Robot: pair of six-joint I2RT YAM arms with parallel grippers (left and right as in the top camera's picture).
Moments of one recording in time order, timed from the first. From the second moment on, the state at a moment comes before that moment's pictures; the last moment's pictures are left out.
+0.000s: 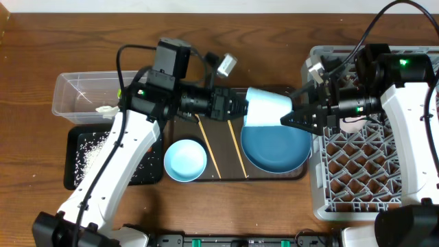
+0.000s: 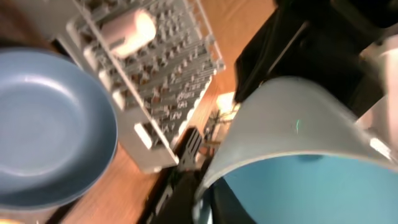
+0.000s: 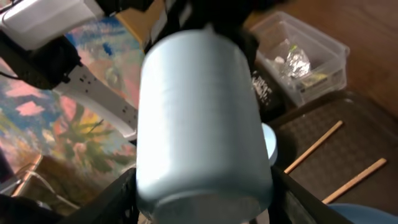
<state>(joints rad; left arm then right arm) -0.35 1.49 1.34 -0.72 1.15 -0.35 0.02 1.62 1.60 -1.68 -1.31 -1.09</state>
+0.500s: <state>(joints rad) -0.33 1.49 1.34 -0.74 1.10 -0.32 -0.03 1.62 1.60 -1.65 -1.31 -1.08</state>
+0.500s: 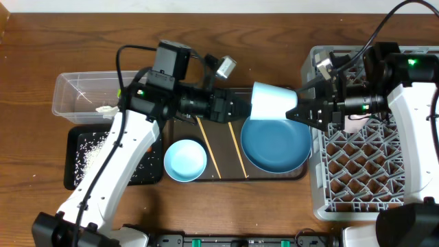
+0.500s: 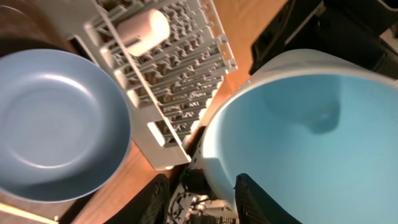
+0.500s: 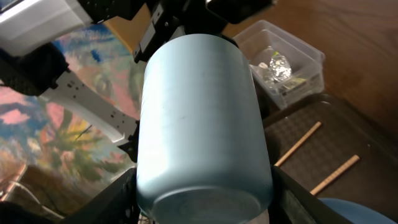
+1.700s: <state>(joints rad) -0.42 1.49 1.34 -1.09 0.52 -0.31 -0.40 1.62 1.73 -1.41 0.02 0.20</state>
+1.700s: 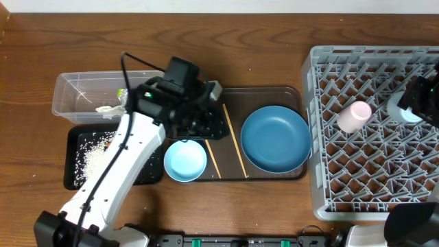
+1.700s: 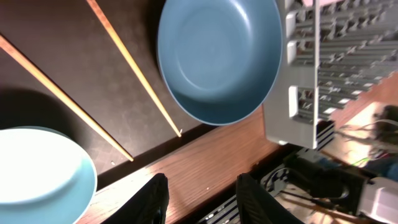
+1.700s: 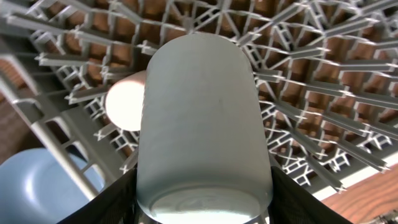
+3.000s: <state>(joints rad) -0.46 1.49 1.34 -1.09 0.41 -0.36 -0.40 1.62 1.37 -1.05 0.06 0.25</state>
